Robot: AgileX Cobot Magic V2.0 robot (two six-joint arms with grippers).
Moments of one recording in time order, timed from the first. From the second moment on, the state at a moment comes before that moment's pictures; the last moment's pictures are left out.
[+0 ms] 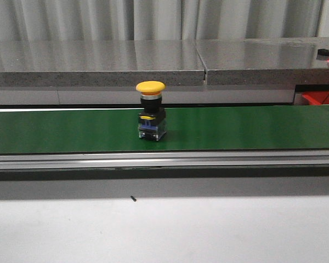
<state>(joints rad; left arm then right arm) -0.09 1.07 -0.99 -0.19 0.93 0.11 -0.05 -0.01 0.03 -0.01 0.06 0.07</state>
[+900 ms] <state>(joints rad) -0.15 0.36 -0.58 -0.20 0.91 0.08 -0.05 -0.01 0.03 -0.01 0.00 0.07</state>
